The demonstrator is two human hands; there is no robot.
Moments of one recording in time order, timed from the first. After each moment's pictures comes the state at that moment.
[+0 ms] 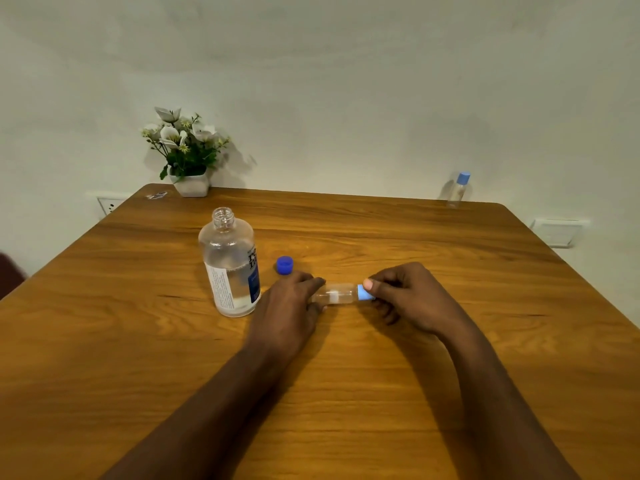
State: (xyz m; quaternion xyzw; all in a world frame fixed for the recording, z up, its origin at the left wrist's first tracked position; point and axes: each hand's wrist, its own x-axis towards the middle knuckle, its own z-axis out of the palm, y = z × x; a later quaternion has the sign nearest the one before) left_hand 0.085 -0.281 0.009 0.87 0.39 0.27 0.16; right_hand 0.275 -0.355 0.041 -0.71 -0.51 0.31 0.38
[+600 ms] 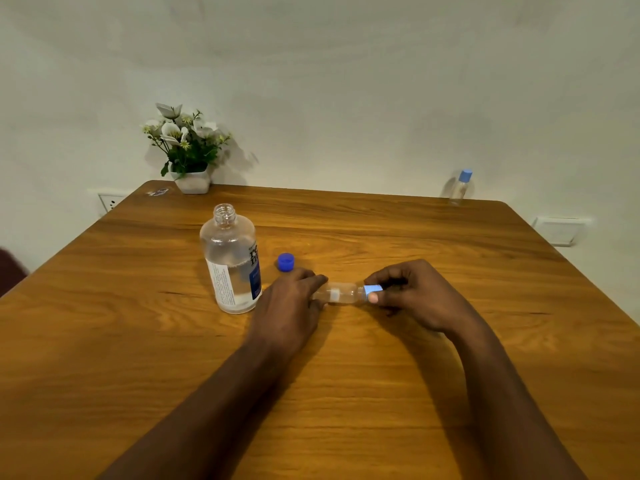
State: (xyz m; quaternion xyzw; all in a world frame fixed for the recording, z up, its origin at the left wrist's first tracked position) left_hand 0.085 -0.280 0.007 0.87 0.38 0.27 0.15; right_hand 0.278 -0.361 0.049 -0.69 -0.53 0.32 0.38
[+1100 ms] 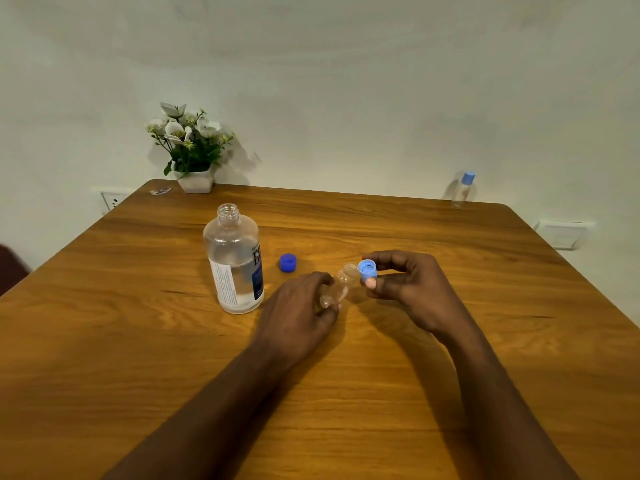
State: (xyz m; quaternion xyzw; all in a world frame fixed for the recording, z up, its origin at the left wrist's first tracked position) left_hand 0.086 -0.286 0.003 0.86 0.39 0.27 0.21; right_hand 0.264 -0.358 0.048 -0.62 -0.50 0.31 0.52
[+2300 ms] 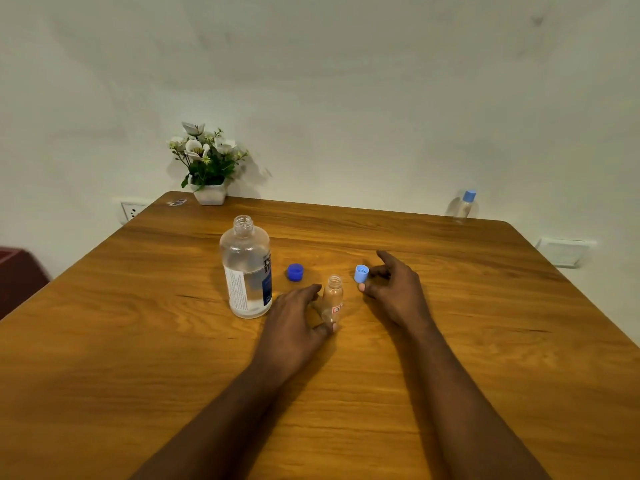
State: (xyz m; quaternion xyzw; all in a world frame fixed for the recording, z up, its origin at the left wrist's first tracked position) left_hand 0.076 -0.294 -0.004 0.80 0.44 0.29 0.27; right_hand 0.272 -0.308 0.009 -0.76 -0.47 0.15 0.42
